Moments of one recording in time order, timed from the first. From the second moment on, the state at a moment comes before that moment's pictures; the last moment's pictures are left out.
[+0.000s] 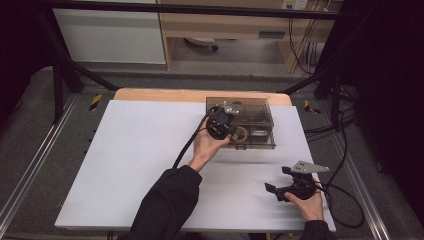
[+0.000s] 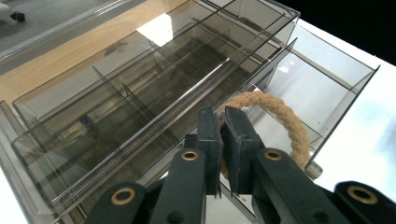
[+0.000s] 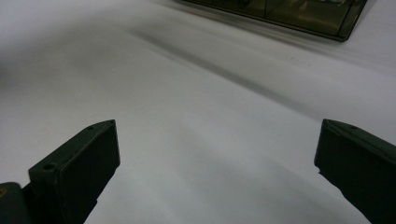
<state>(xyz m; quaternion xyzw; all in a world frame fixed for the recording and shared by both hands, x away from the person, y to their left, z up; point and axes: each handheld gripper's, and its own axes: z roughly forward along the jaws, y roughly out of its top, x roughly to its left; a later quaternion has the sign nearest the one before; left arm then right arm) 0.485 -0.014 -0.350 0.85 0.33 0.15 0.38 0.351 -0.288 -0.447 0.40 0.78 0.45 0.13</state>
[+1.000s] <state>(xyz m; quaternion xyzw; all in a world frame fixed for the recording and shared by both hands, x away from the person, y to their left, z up) 0.489 -0.024 -0.368 0.86 0.33 0.14 0.36 0.351 -0.288 -0.447 0.40 0.78 0.45 0.14</state>
